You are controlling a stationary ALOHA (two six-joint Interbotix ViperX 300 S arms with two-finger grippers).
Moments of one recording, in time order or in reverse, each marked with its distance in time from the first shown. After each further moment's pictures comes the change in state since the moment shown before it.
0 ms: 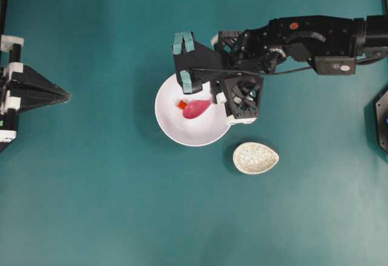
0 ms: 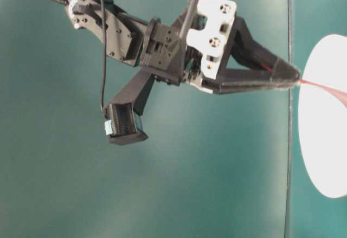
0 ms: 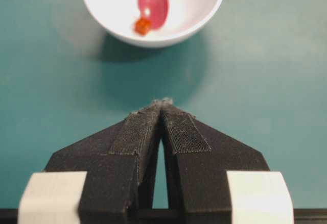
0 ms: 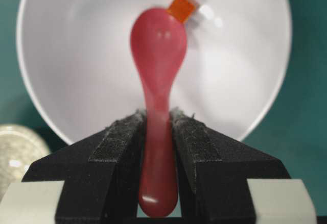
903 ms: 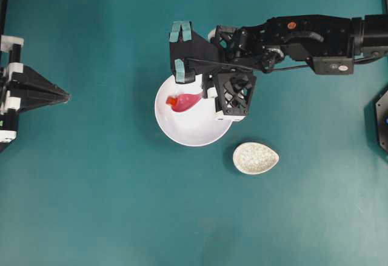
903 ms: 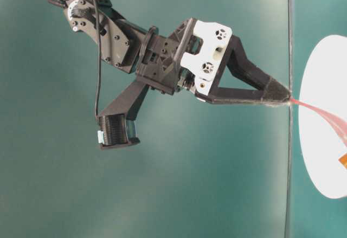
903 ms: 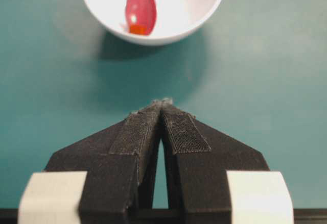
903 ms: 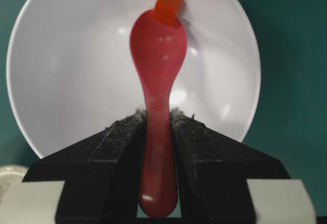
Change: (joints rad) left arm 0.000 -0.002 -0.002 0.002 0.008 -0.002; right arm 0.000 0.003 -0.006 -0.011 -0.081 0.106
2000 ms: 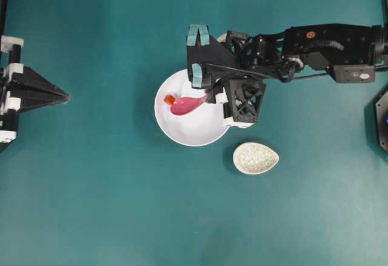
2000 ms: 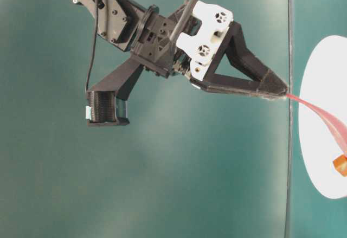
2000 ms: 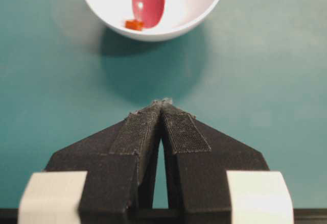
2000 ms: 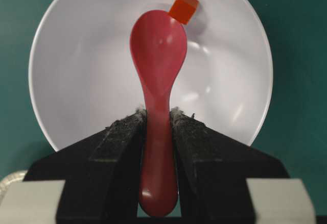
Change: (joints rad) left arm 0.000 0.002 0.000 0.000 0.012 0.002; right arm 0.025 -0.075 0.117 0.031 -0.137 0.000
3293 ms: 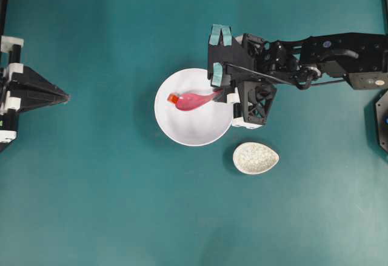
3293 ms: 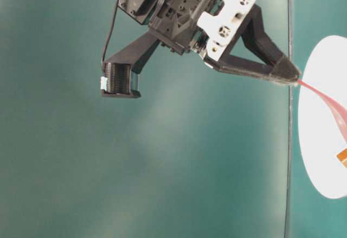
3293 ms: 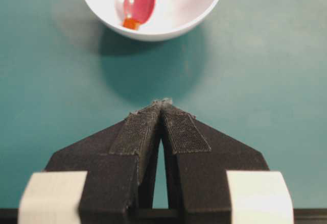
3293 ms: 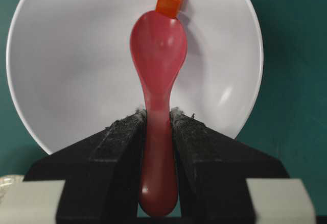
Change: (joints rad) left arm 0.000 -0.002 0.002 0.000 0.000 -0.008; right arm 0.000 -0.052 0.149 0.002 -0.192 0.041
